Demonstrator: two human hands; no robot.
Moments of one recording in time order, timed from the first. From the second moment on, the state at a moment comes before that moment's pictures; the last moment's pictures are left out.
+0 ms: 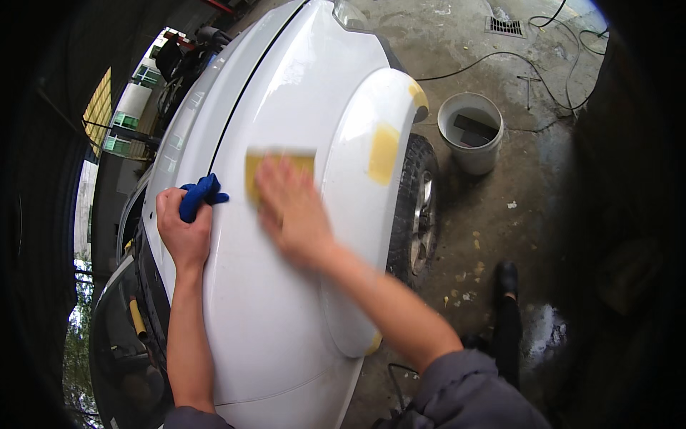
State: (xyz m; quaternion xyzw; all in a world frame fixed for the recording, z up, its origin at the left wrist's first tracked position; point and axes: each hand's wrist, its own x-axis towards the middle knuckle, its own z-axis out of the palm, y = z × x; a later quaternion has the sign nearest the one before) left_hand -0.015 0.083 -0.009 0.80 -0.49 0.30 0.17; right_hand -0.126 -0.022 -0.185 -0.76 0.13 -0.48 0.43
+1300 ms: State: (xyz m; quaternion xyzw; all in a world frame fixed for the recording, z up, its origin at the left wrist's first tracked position) left_hand -0.009 0.086 -0.005 0.81 -0.45 0.29 0.23; right_hand -0.133 0.001 -0.187 -0.80 0.07 -0.44 0.41
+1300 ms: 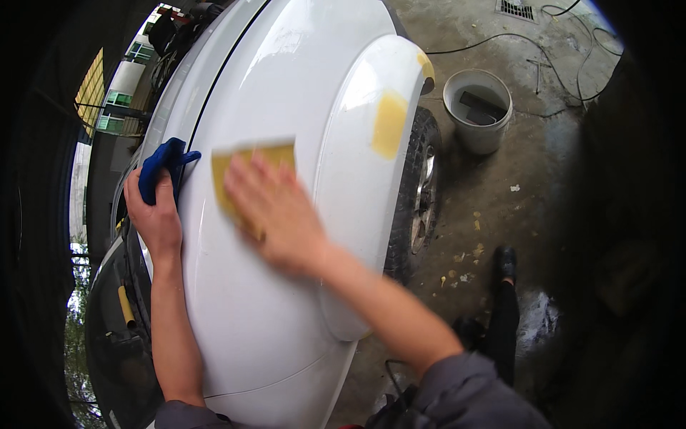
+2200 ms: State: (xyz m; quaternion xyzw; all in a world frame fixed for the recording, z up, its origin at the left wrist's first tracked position) left_hand -0.005 0.083 -0.002 0.80 -0.50 0.30 0.17; right_hand -0.154 0.059 -0.193 -0.72 0.22 -0.49 0.44
